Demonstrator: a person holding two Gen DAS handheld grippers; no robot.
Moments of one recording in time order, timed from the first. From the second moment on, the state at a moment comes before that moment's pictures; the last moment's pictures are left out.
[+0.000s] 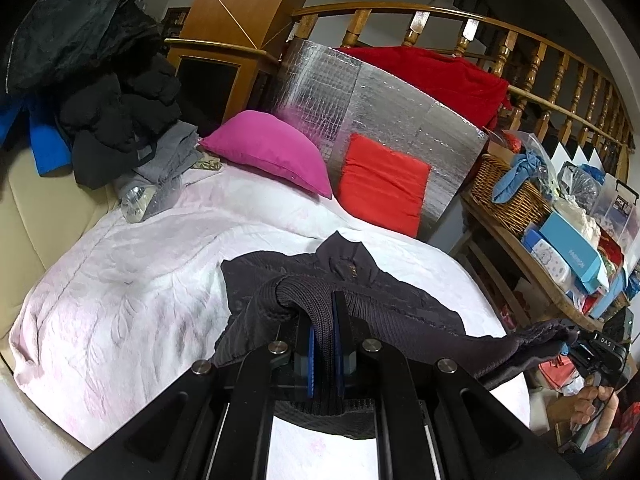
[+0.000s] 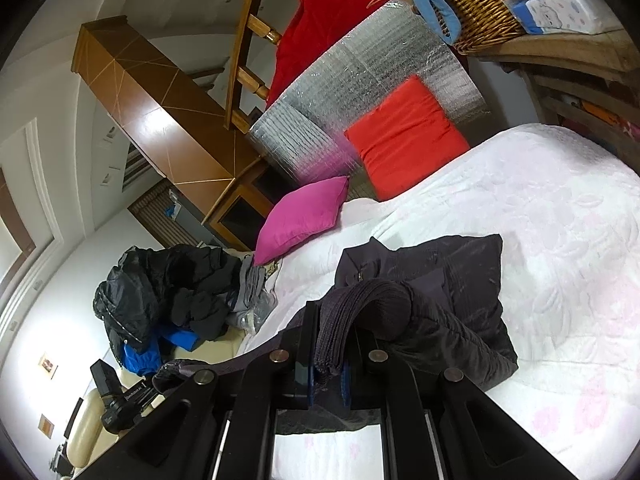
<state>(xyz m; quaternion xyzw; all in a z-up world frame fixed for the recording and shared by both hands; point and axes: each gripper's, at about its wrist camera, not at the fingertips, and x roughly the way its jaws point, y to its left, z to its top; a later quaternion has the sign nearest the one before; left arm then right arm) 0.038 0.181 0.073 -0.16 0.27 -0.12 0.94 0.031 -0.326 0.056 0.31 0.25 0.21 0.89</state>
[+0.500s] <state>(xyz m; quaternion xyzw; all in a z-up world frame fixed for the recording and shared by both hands) 0.067 0.180 0.079 -0.15 0.26 -0.11 0.95 0.061 -0.321 0.066 0.30 0.25 0.20 0.90</state>
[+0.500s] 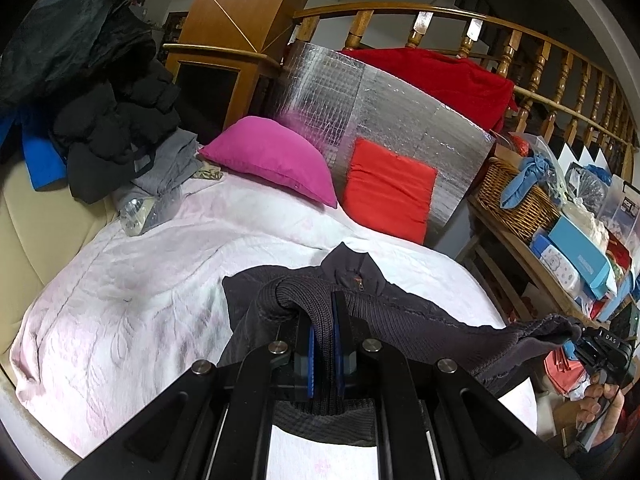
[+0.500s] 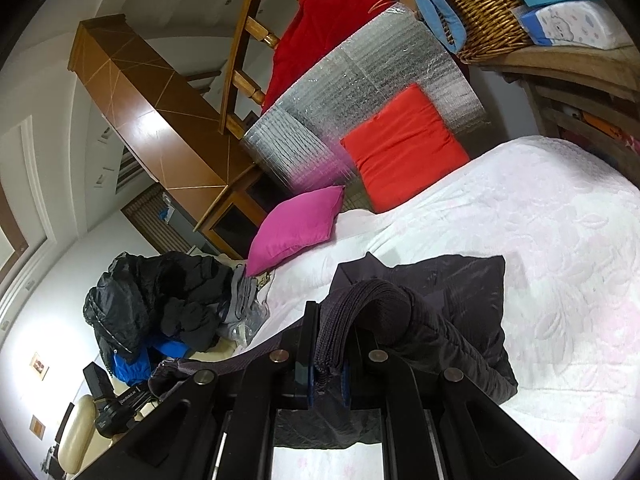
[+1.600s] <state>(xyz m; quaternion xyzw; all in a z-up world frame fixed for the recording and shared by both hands) 0.124 0.172 0.077 -0.13 0.27 -0.09 0.95 0.130 -0.304 0.077 0.27 0.26 0.19 0.91</state>
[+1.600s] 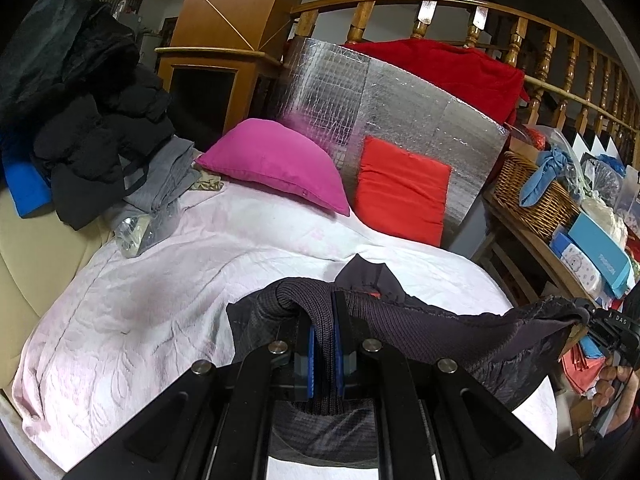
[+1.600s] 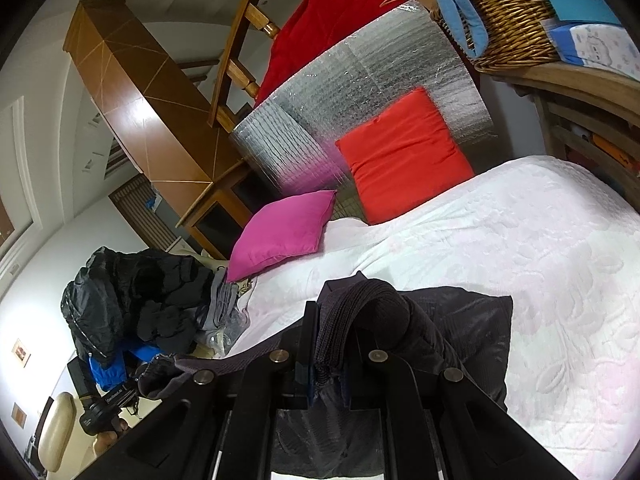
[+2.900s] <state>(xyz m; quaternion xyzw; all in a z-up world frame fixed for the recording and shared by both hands) 0.263 0.143 0.030 -0.08 0.34 -0.06 0.94 0.273 -0.287 0.031 0.21 0.36 0.13 0.90</state>
